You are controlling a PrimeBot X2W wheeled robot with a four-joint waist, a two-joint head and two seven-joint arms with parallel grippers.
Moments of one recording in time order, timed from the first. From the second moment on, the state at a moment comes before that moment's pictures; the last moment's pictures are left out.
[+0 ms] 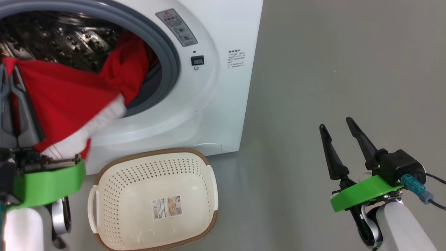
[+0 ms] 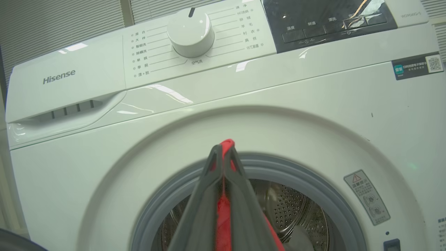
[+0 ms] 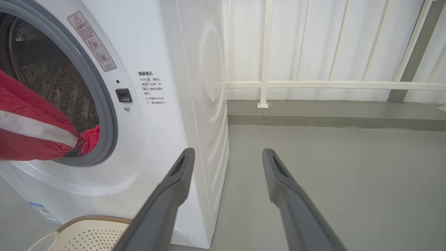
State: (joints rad) left arm -0.38 0.15 0.10 -0.08 0.03 0.15 -0.26; right arm -0.24 -0.08 0.07 0.28 0.25 0.12 -0.26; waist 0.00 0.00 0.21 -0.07
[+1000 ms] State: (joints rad) left arm -0.38 0.07 0.01 0.38 -0.20 0.05 -0.23; right arm -0.28 -0.08 0.08 0.27 0.26 0.12 -0.26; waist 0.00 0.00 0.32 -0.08
